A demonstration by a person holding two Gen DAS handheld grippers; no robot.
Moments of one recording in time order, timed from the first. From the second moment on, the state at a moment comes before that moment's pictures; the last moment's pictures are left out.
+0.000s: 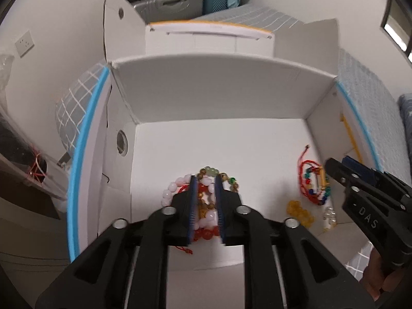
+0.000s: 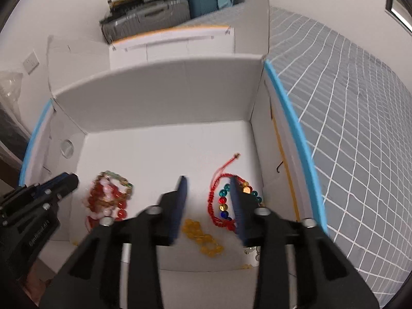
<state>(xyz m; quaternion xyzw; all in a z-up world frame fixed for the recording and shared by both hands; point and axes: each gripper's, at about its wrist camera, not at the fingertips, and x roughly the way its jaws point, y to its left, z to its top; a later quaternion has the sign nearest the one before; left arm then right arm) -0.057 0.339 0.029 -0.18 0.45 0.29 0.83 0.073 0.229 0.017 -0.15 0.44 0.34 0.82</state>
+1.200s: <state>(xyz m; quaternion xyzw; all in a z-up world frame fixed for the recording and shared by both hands) -0.180 0.257 0.072 -0.14 0.34 0.32 0.87 -0.049 0.099 0.069 -0.11 0.32 0.34 0.88</state>
